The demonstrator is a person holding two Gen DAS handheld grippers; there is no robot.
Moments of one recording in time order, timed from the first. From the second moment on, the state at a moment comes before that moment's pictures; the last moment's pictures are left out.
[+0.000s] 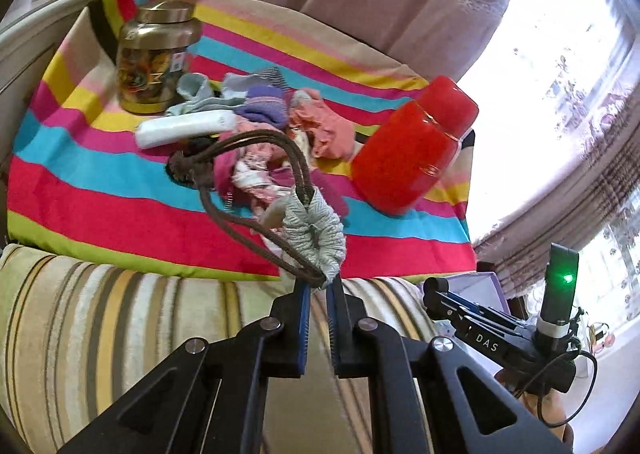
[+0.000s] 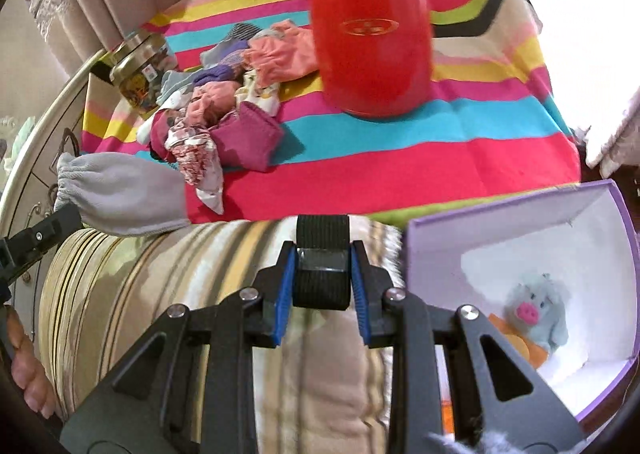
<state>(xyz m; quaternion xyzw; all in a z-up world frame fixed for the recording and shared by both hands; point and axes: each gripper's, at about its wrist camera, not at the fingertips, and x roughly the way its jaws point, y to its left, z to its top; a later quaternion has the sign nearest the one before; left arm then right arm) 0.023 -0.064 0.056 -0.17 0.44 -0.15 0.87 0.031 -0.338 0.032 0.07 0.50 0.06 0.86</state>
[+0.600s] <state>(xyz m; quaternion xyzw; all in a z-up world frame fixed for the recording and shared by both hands) -0.006 -0.176 0.104 -0.11 0.40 -0.32 0.85 -0.023 -0.450 0.052 0.12 0.48 -0.04 0.87</state>
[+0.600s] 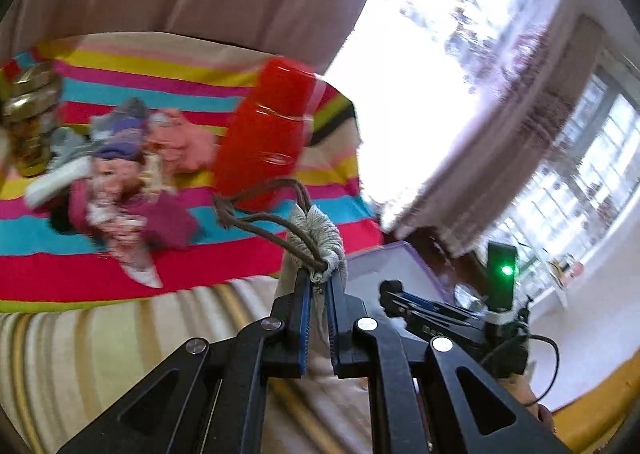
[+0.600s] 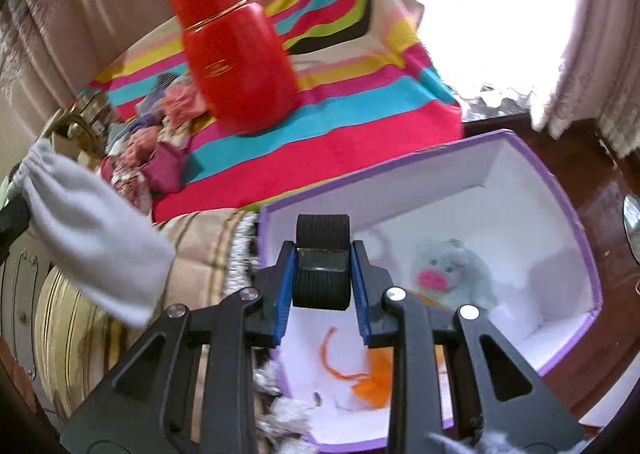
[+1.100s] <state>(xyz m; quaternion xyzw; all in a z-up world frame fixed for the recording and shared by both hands) -0.010 -0.240 0.073 -0.09 0.46 -0.37 0.80 -0.036 -0.479 0.052 0.12 0.47 -0.08 0.87</state>
